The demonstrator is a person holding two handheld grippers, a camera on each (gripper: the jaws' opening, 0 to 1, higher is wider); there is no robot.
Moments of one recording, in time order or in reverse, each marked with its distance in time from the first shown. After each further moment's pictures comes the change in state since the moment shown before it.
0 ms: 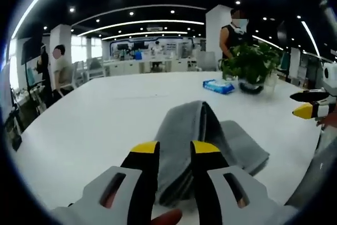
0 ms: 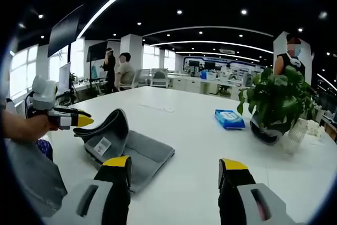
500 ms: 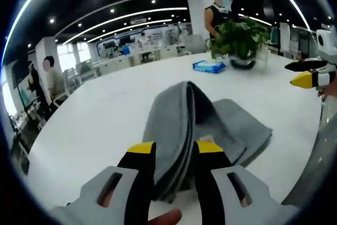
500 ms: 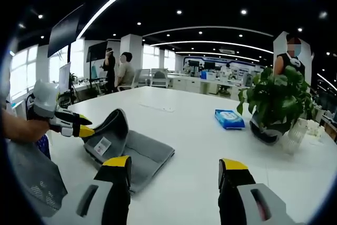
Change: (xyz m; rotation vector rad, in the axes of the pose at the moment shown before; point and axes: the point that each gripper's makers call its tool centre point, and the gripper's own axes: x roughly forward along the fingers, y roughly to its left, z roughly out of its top) left arm 0.006 -0.004 -0.026 0.184 0.137 0.003; right arm 0.000 0.000 0.000 0.000 0.002 -0.001
